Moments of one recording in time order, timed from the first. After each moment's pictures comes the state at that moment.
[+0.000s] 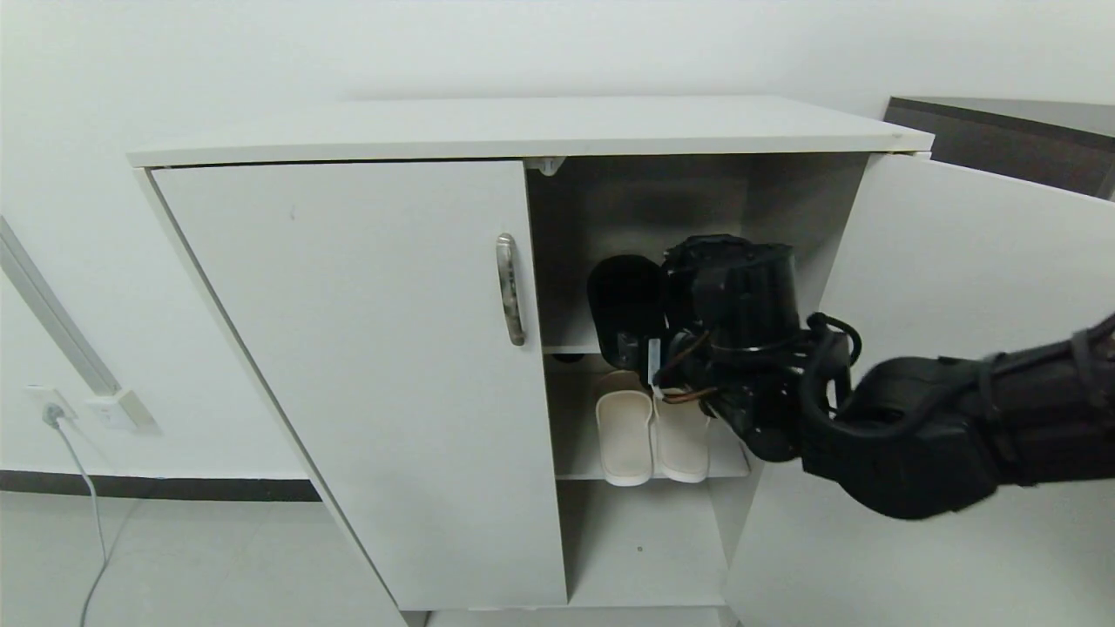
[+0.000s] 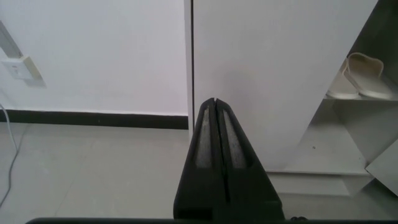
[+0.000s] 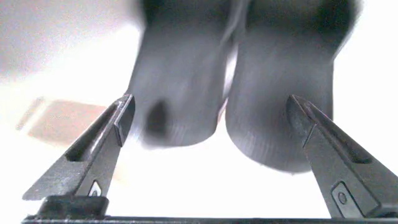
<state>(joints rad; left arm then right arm) 0.09 0.09 0.00 0.00 -0.03 0.01 0.81 1.91 -1.20 -0.46 -0.57 0.20</state>
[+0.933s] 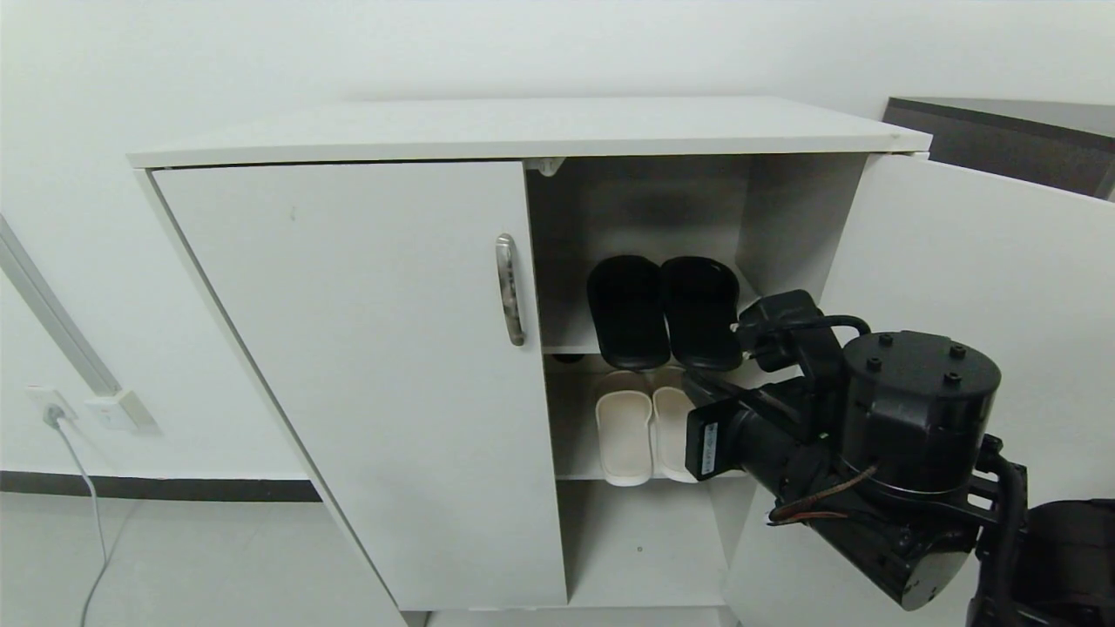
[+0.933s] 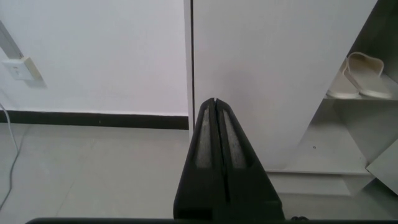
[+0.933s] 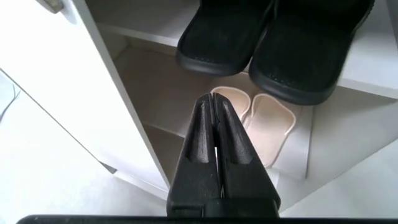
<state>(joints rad) 0.09 0.09 0.00 0.00 -0.03 0.01 0.89 1.72 -0.73 -0.89 -0.45 0.09</state>
